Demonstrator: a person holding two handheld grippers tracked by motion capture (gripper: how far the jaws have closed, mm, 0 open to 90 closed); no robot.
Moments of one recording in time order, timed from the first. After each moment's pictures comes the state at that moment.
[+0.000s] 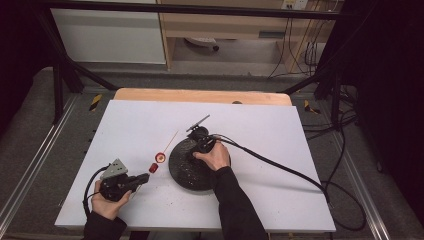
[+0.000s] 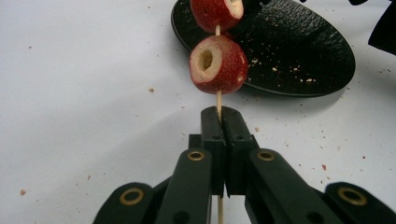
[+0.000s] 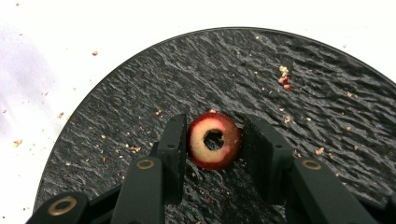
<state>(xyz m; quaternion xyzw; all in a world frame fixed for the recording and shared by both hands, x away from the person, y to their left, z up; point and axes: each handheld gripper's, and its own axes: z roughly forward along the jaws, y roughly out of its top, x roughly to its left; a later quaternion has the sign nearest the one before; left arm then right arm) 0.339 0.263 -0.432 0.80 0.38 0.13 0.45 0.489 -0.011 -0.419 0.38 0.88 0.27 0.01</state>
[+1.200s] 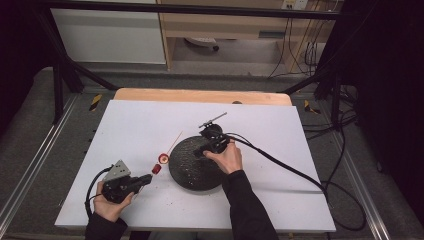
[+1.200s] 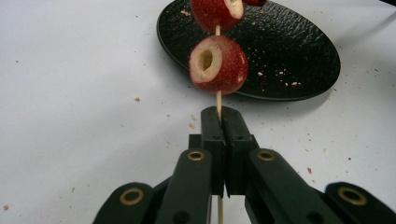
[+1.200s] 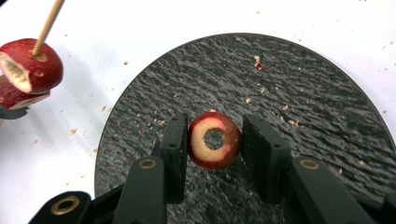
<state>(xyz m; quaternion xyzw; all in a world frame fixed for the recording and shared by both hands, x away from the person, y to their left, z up) 0.333 0.254 -0.427 0.80 0.36 0.13 0.46 0.461 -0.048 -0.380 0.41 0.85 0.32 0.01</state>
